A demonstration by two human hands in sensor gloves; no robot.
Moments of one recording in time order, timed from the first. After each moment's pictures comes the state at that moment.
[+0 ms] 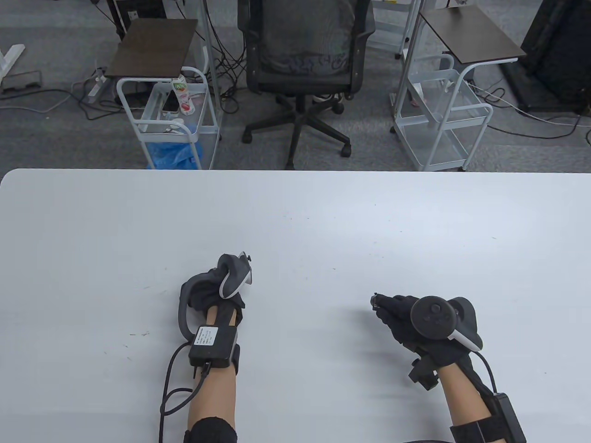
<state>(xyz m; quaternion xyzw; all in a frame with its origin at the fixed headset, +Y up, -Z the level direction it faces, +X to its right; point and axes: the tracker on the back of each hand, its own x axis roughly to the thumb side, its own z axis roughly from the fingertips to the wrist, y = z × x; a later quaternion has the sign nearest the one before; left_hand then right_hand) -0.178 -0.756 -0.397 -0.23 0.21 -0.20 0.93 0.205 -0.702 -0.305 0.20 -0.01 0.95 0.23</state>
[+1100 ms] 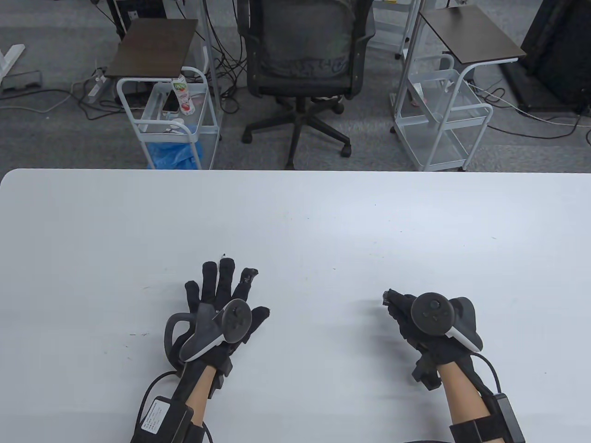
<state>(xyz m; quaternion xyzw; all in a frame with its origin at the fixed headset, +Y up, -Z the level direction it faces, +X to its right) -0.169 -0.703 -0.288 -0.04 -0.09 0.00 1.00 0.216 -0.710 -0.311 0.11 -0.01 0.98 0.19</state>
